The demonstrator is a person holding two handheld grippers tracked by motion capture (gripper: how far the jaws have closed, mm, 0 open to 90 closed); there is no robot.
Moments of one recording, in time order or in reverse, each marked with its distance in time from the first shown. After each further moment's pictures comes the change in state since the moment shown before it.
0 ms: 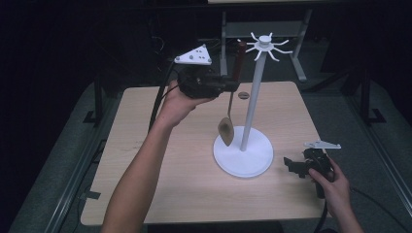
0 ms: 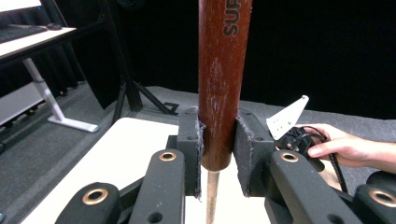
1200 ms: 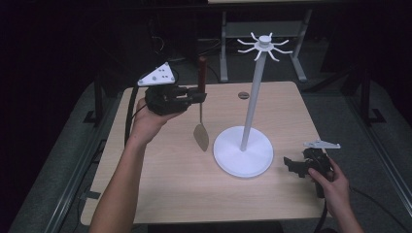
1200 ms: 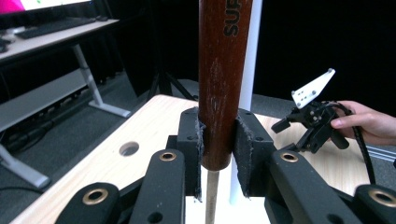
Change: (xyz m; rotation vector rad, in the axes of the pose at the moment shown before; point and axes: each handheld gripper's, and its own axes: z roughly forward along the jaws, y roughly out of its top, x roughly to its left) left arm -0.005 -0.047 -0.063 -0.004 0.143 -0.019; right arm 0.000 0.000 0.002 0.003 -0.004 -0.001
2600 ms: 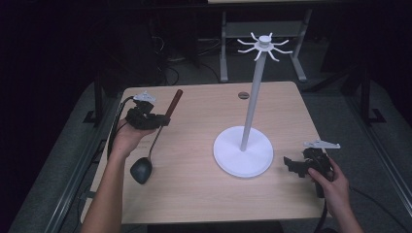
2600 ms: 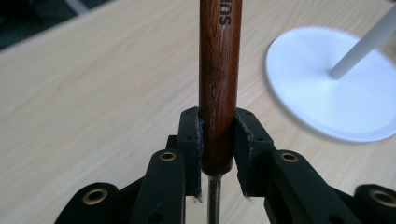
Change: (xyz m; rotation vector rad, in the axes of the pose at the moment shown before) left arm 0.061 -0.124 -0.022 0.420 0.247 -0.314; right arm 0.000 0.000 0.000 -0.001 -0.003 0.000
